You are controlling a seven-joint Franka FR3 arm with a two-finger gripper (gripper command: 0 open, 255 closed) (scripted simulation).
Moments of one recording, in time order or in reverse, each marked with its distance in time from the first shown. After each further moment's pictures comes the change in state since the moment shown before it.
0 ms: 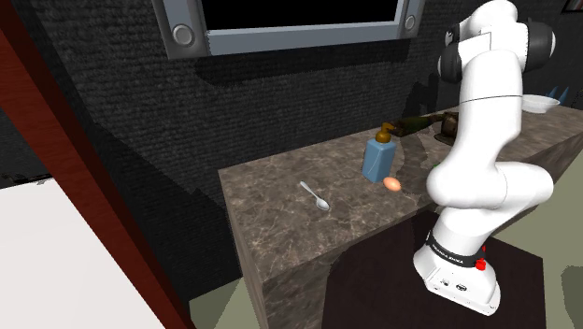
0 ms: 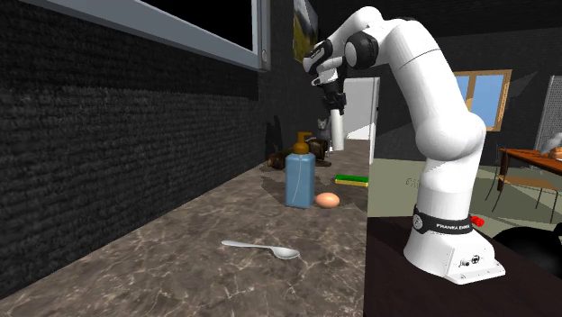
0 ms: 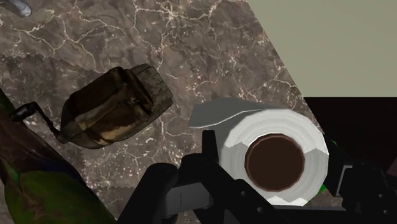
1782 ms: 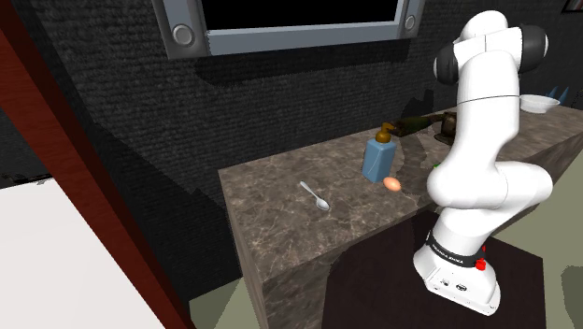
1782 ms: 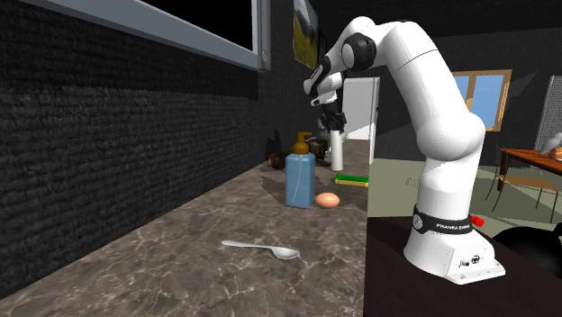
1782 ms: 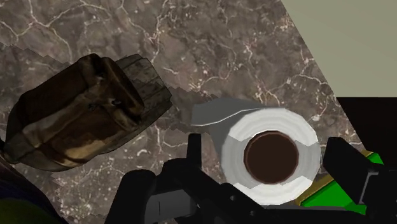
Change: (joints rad) arm 0.027 0.020 0.014 -0.225 0.005 0.233 0.038
